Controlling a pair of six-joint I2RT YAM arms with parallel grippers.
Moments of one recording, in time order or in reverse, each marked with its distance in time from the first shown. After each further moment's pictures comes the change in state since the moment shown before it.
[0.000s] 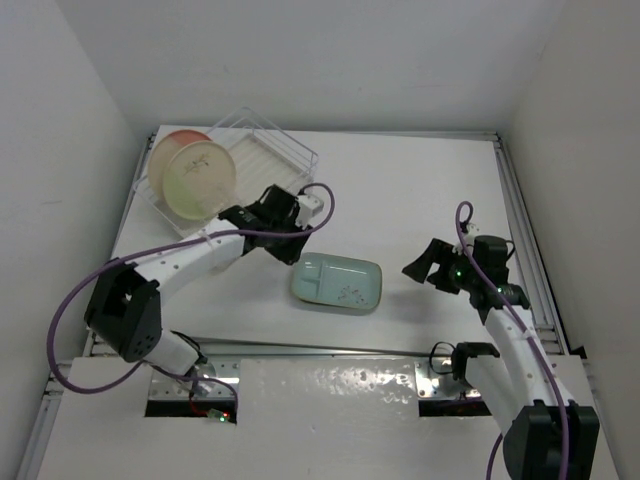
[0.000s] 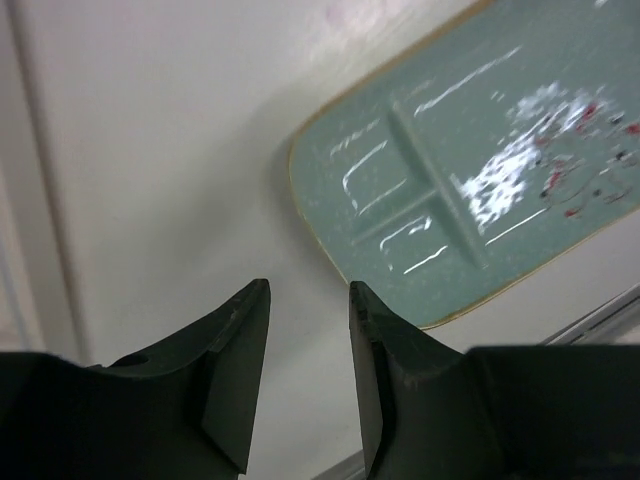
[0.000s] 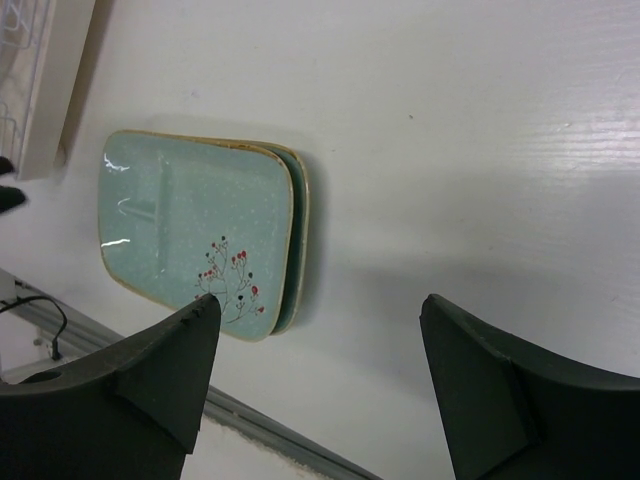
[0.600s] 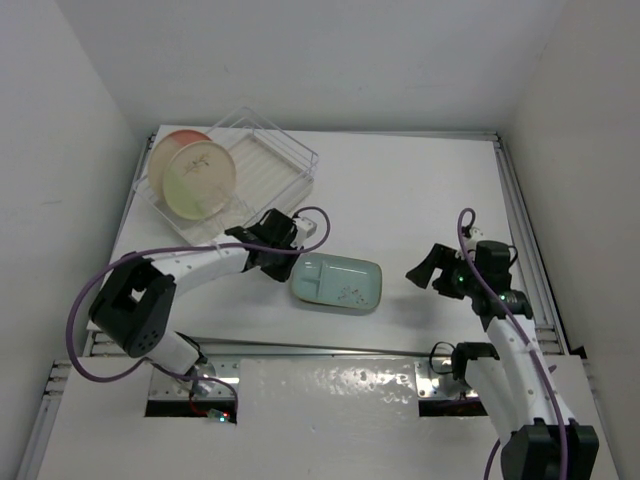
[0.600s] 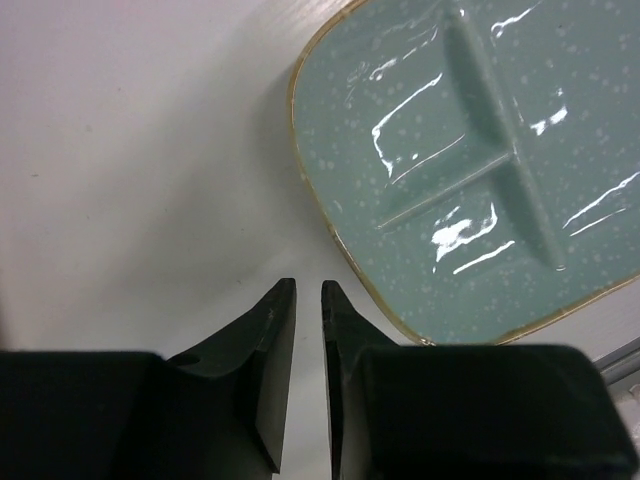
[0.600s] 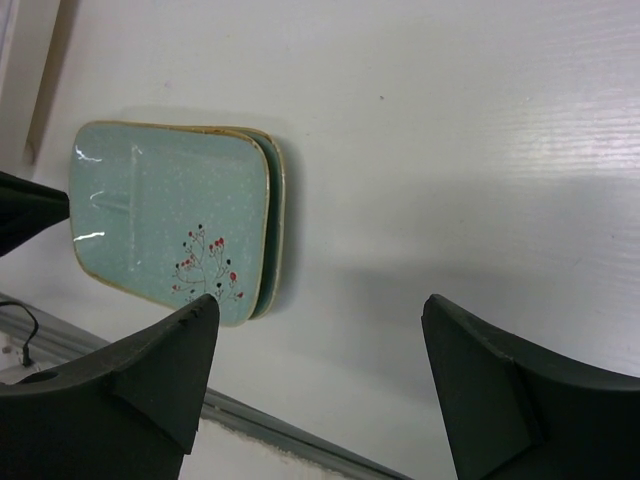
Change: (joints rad) left arm -0.005 0.039 -0.240 0.155 -0.019 -0.043; right arm 0.000 -0.082 0.001 -0.093 0.053 -0.027
